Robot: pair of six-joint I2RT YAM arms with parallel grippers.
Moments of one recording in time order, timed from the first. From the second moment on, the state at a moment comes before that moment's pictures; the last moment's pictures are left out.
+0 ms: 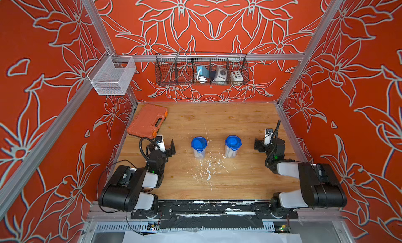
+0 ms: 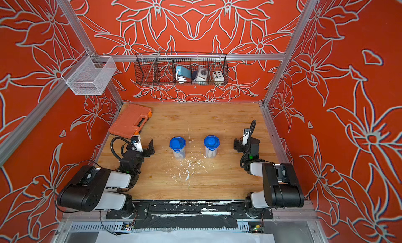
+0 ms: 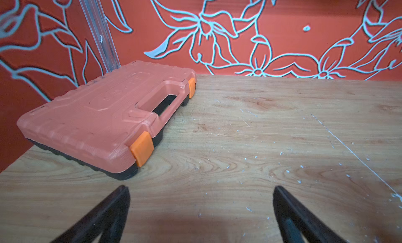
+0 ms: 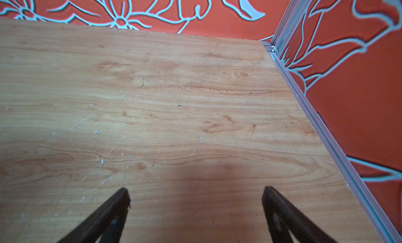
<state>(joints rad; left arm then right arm) -0.10 1.41 0.11 1.12 -0.19 -0.05 0.01 1.42 0.33 0.67 0.03 -0.10</state>
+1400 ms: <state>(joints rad) -0.13 1.03 0.73 0.29 -0.20 -0.41 -0.02 0.77 0.94 -0.23 0.22 0.38</state>
